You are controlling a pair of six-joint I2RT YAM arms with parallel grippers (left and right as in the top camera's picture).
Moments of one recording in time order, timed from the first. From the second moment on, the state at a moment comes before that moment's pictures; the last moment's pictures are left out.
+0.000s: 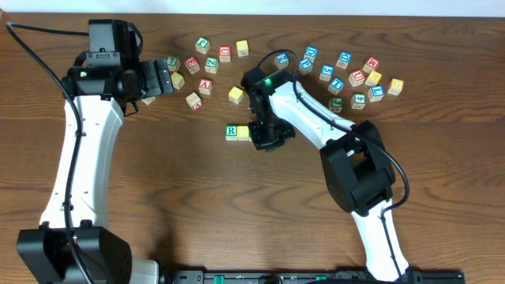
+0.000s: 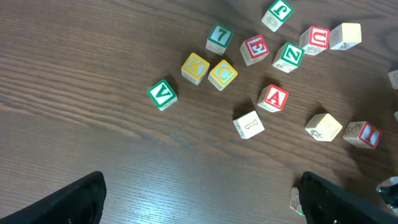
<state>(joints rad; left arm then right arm) 0.03 1.62 1.51 -0.89 -0.01 -0.18 0.59 2.31 1.84 -1.20 -0.14 0.31</state>
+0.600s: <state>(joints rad) 0.03 1.62 1.51 -0.89 -0.01 -0.19 0.59 2.31 1.84 -1.22 -0.15 0.31</state>
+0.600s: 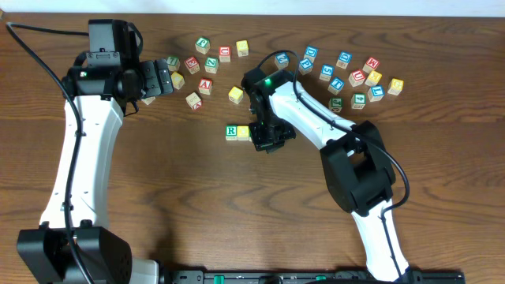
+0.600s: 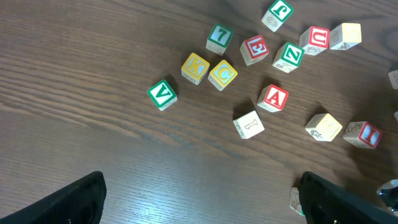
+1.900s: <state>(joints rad) 0.03 1.62 1.51 -0.89 -0.01 -0.19 0.51 2.20 1.70 -1.01 -0.08 0.38</state>
